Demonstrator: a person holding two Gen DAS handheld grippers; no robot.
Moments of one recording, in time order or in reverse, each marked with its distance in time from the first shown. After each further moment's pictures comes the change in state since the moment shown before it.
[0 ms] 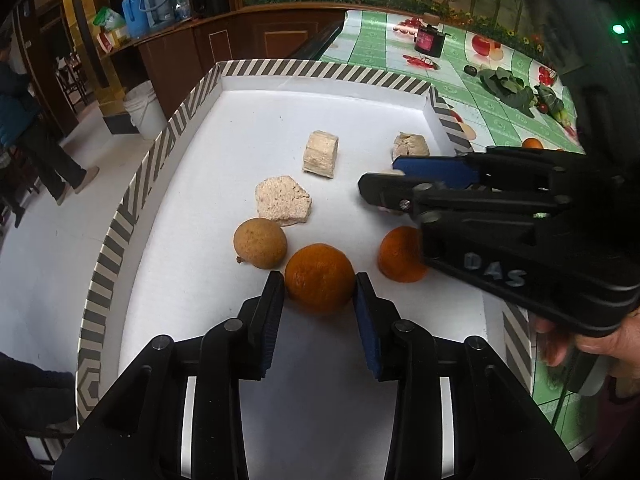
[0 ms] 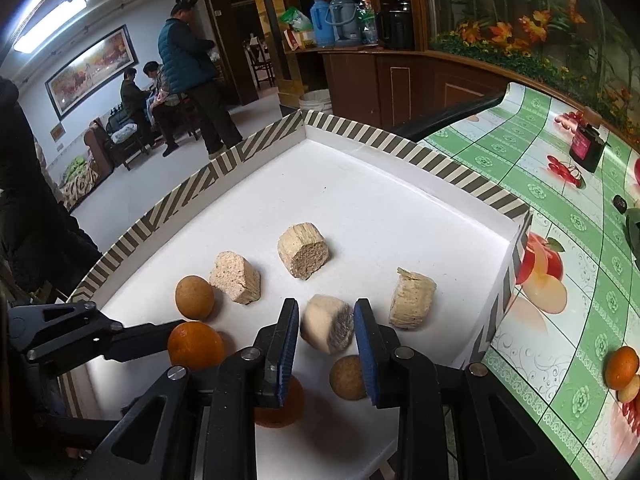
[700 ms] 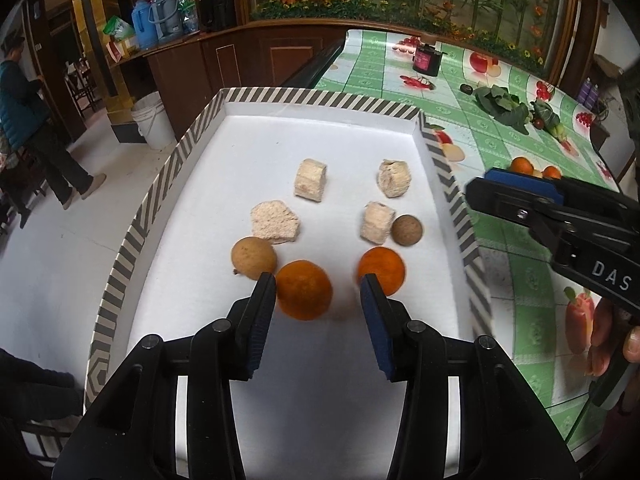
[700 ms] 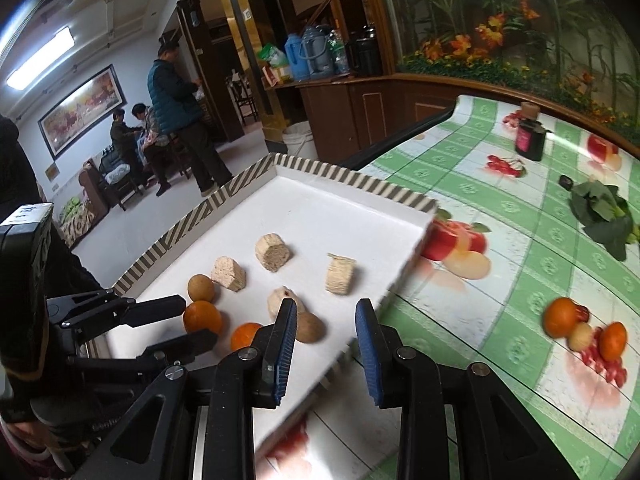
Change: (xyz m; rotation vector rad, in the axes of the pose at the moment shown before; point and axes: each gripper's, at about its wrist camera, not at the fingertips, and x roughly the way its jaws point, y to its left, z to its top) left arm -0.020 -0.014 0.006 -0.023 -0.051 0.011; right arm -0.070 -0.036 -0.025 0.093 -0.120 -0.020
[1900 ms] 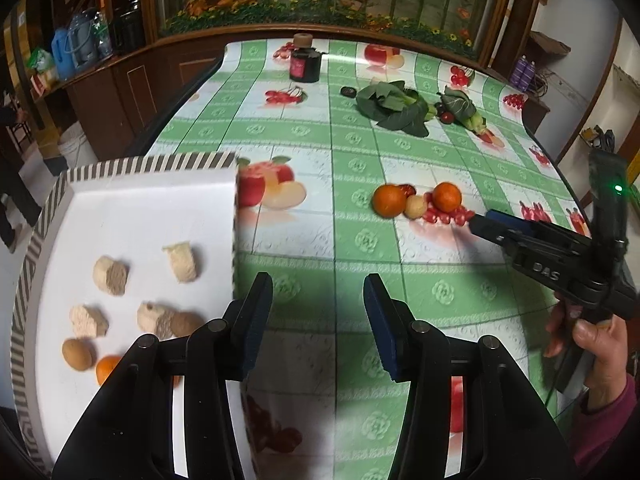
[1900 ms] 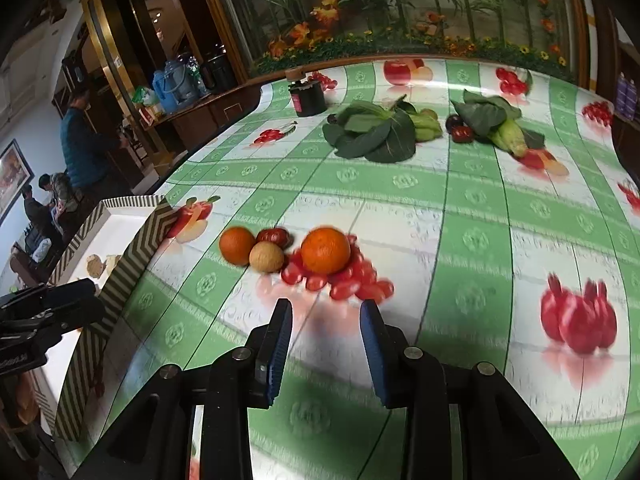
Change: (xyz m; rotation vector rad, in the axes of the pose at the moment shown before) left arm 0.015 -0.132 0.061 0.134 0.009 -0.217; right arm -0.082 -0.188 -0.066 0.296 -0.012 -0.275
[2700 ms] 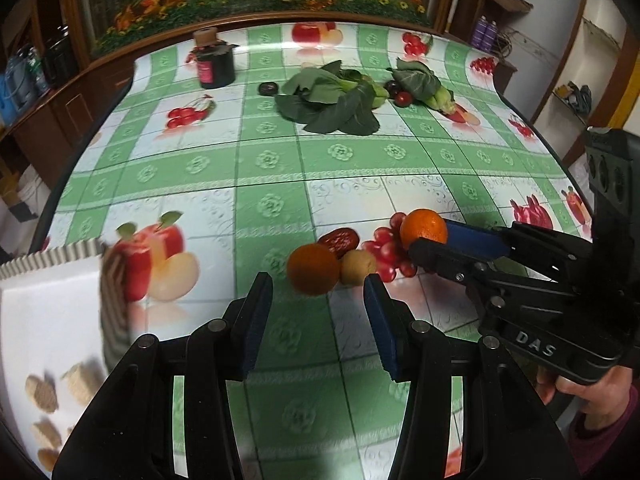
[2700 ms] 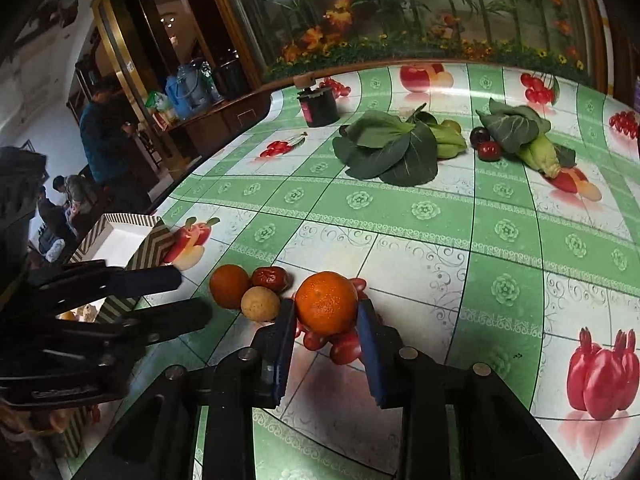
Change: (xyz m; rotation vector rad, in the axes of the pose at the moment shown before) left arm 0.084 -0.061 0.055 0.171 0.062 -0.088; right arm 0.025 -0.011 0.020 0.000 -0.015 0.081
